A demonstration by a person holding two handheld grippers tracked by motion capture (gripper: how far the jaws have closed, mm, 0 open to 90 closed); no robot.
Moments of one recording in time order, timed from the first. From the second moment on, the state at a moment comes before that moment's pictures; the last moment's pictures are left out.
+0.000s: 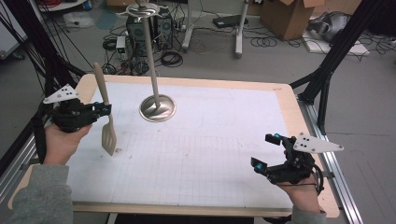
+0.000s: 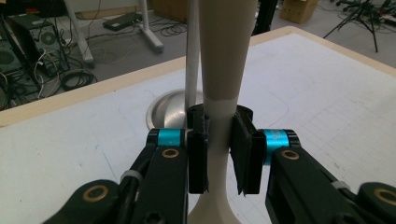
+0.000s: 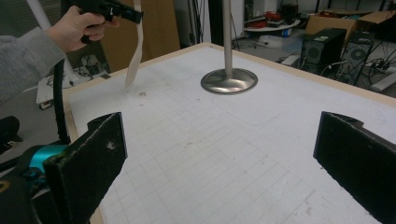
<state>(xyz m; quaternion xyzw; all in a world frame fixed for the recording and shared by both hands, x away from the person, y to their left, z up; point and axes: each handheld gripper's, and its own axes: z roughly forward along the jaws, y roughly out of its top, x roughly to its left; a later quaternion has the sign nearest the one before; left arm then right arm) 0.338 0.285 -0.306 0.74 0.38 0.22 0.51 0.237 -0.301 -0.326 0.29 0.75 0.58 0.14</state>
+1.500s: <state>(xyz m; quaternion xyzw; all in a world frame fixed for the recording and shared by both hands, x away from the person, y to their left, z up) 0.387 0.286 -0.254 0.75 0.35 0.19 0.52 0.237 -0.315 -0.328 0.30 0.74 0.59 0.13</state>
